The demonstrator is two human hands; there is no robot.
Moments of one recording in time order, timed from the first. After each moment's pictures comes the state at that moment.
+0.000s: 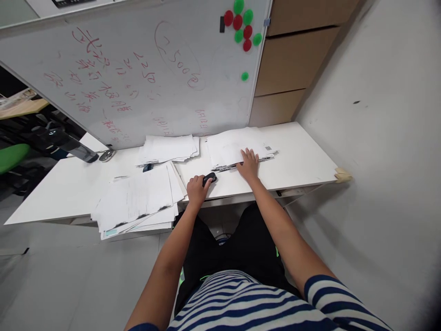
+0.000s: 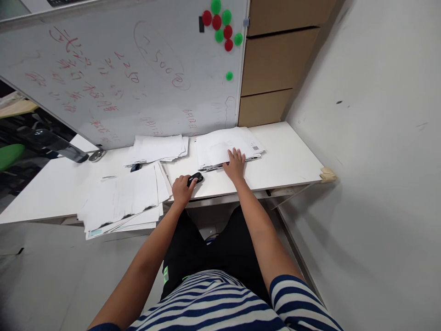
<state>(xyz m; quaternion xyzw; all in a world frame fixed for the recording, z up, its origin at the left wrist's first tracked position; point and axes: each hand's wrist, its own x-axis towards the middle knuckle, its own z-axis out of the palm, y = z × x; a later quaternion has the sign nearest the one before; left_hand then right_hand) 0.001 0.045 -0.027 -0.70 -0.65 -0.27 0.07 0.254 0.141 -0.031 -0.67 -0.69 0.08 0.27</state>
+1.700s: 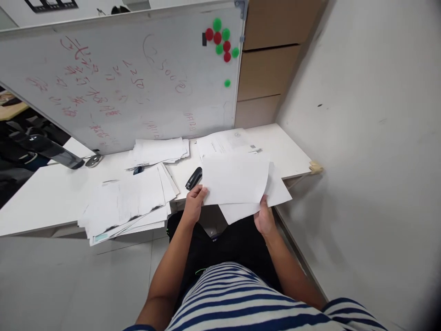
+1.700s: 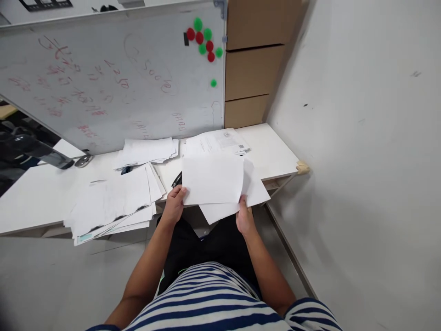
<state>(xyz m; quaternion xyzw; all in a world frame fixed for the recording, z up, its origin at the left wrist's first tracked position) 0.047 -0.048 0.055 -0.44 -0.49 -0.53 -0.53 0.265 -0.096 0.015 -0.41 -0.23 0.51 0.72</state>
